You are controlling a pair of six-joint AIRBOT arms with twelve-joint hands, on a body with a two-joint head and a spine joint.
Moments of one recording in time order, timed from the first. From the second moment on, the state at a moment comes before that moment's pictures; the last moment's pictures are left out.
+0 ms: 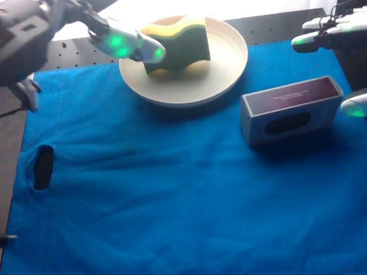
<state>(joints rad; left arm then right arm) 0.42 -1.39 1.71 0.21 -0.22 0.68 -0.97 -1.05 1.52 -0.33 1.05 -0.04</state>
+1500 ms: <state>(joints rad) 0.79 -0.88 1.10 0.34 -0.63 0.57 -0.97 -1.06 1.46 -0.34 1.09 0.00</state>
